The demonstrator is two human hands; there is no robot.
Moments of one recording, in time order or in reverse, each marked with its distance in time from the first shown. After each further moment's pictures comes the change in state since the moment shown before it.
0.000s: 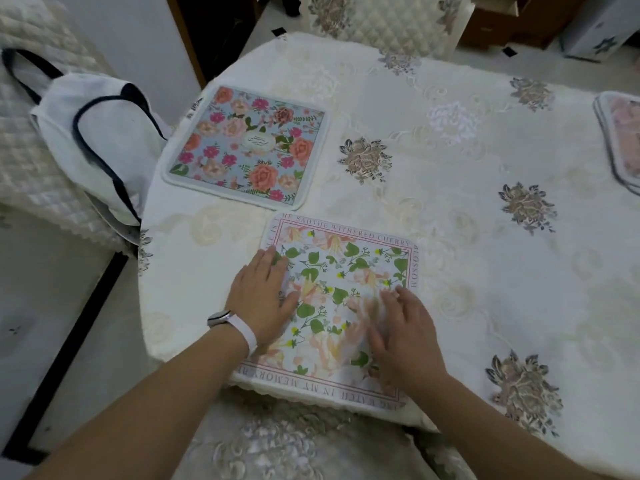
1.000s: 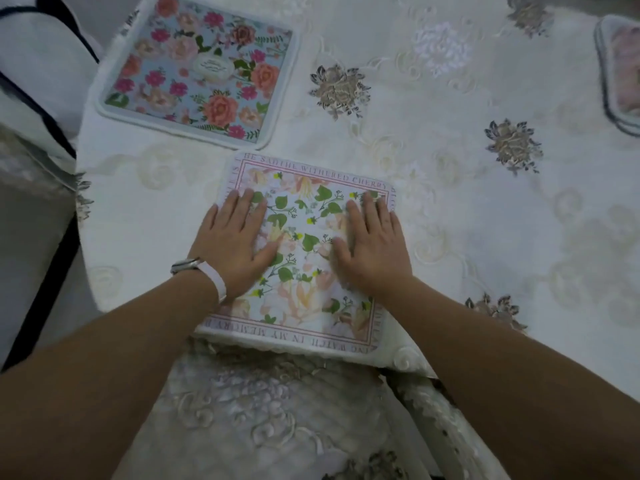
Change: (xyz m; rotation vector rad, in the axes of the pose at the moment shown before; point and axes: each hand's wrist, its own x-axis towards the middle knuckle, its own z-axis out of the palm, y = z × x) left_hand 0.005 0.003 0.016 0.176 -0.049 0.082; right_hand 0.058 0.013 0.011 -0.115 -0.102 -0.056
